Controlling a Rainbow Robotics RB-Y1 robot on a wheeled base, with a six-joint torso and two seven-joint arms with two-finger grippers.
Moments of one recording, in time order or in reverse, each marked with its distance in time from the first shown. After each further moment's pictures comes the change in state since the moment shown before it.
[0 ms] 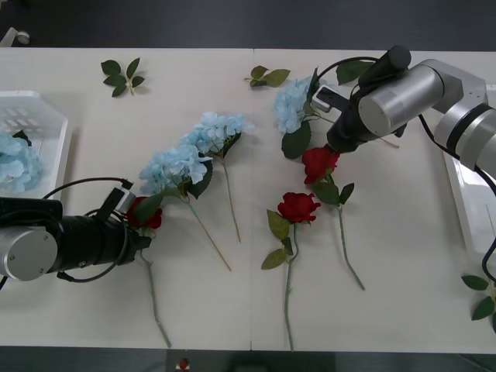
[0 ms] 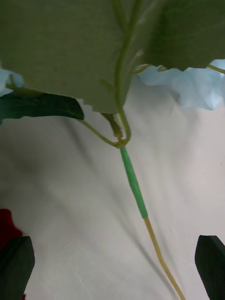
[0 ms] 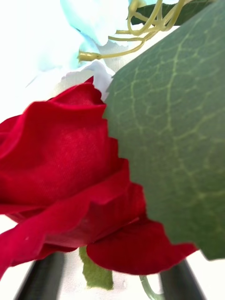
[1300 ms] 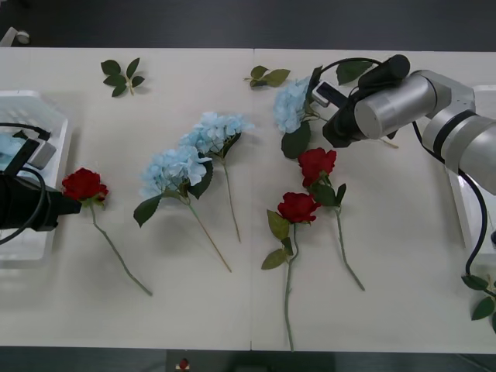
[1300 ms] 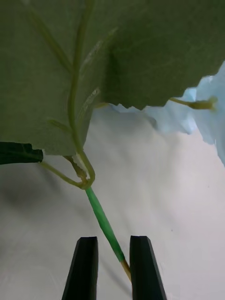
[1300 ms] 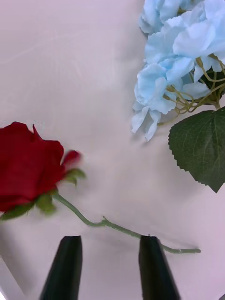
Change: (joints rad) right arm -0.011 0.080 -0.010 0.168 -0.006 -0.162 0.027; left arm 0.086 0.215 0.371 -0.150 0.290 0.279 0.003
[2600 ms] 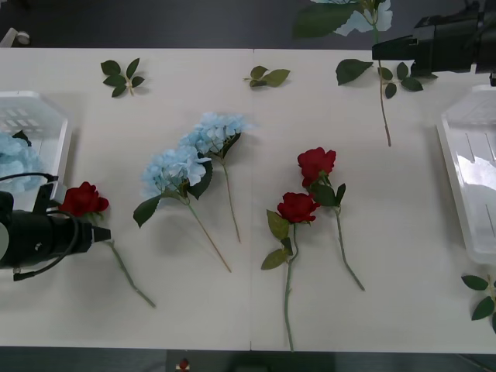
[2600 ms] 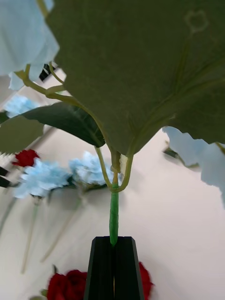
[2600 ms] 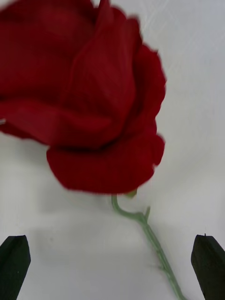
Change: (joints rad) right arm 0.213 -0.408 -0.572 -0.403 -1.114 0.460 0.452; left arm 0.013 -0.202 -0.115 0.064 -0.450 0.000 0.621
